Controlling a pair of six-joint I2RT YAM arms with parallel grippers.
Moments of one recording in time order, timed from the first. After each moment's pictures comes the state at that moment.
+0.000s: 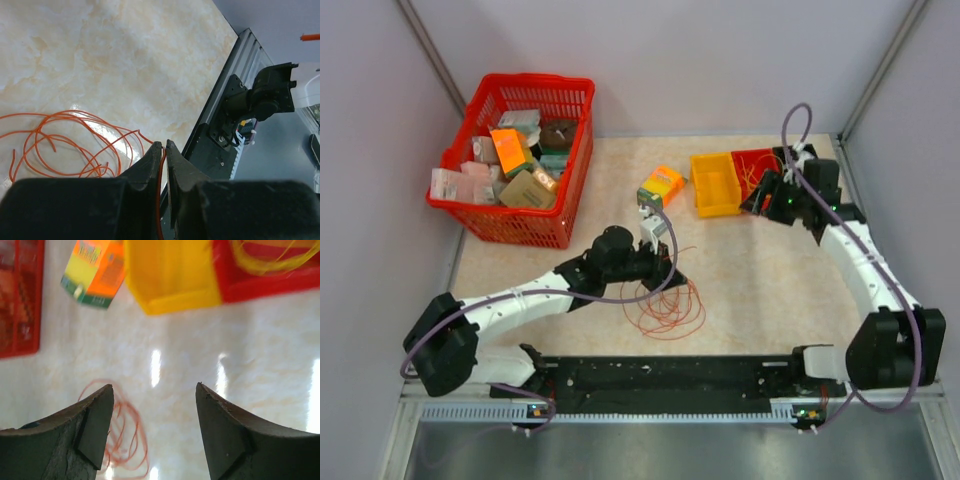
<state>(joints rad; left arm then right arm) -0.87 1.30 0.73 0.20 0.39 -0.51 0.03 1.37 1.17 -0.47 -0.28 0.37</state>
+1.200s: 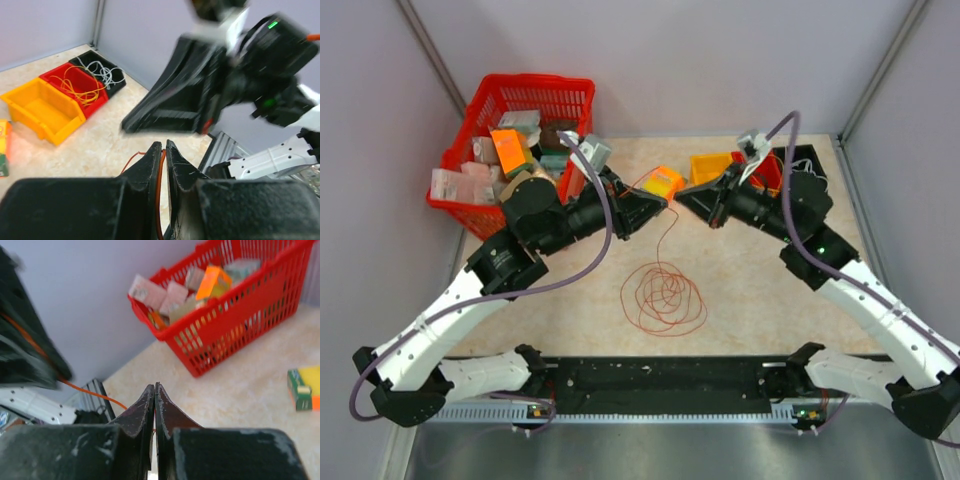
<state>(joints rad) -0.86 1.07 1.36 -0.23 0.20 -0.43 0.65 1.04 1.04 0.03 -0.40 0.45</state>
